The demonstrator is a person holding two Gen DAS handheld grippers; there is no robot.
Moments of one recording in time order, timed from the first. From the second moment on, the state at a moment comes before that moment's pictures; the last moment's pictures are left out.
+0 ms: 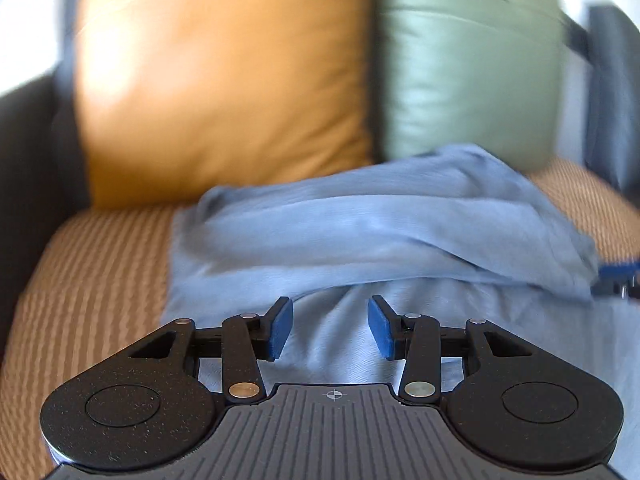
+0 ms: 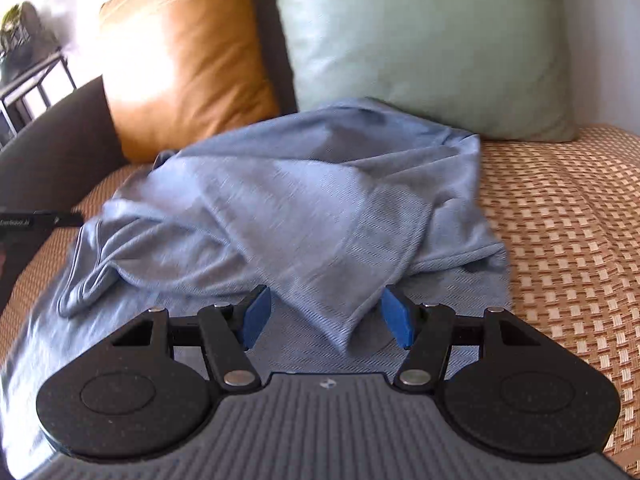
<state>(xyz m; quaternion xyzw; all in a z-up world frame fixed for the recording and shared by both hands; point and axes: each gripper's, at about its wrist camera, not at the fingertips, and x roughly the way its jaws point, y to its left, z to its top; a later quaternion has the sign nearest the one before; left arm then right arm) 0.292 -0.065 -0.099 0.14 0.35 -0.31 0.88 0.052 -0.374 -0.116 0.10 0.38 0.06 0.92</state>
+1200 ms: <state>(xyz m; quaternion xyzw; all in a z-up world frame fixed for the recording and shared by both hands) 0.270 -0.015 -0.088 0.18 0.37 -0.29 0.87 0.033 -0.422 -0.101 0.22 0.38 0.03 0.90</state>
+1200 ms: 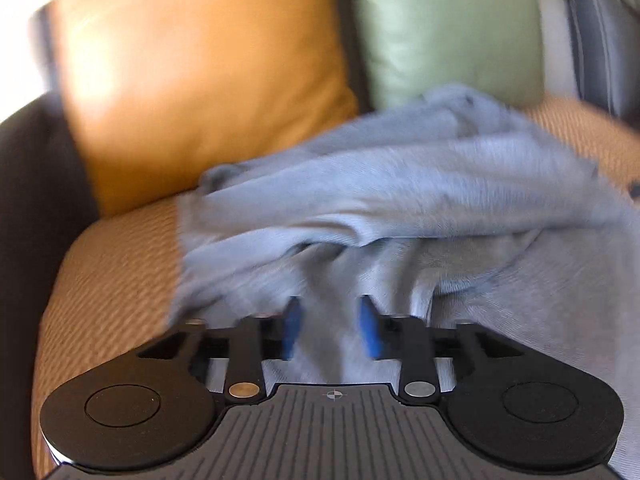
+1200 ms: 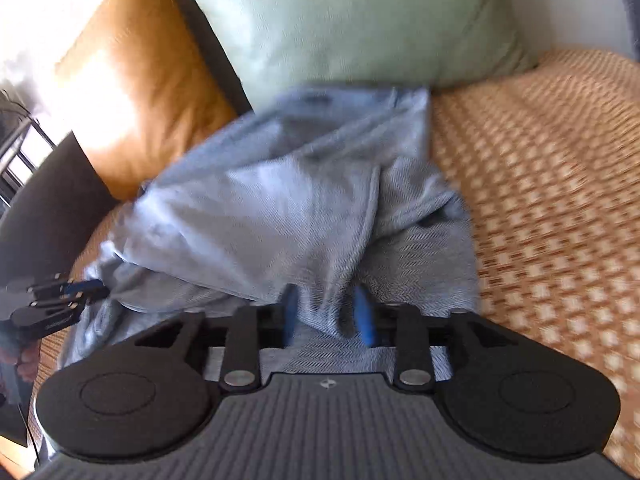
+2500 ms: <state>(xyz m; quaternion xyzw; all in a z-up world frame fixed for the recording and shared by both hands) 0.053 0.188 -0.117 -0.06 0.47 -0.23 0.85 -0.262 -0.390 -0.137 0.32 0.40 -0.01 0.86</state>
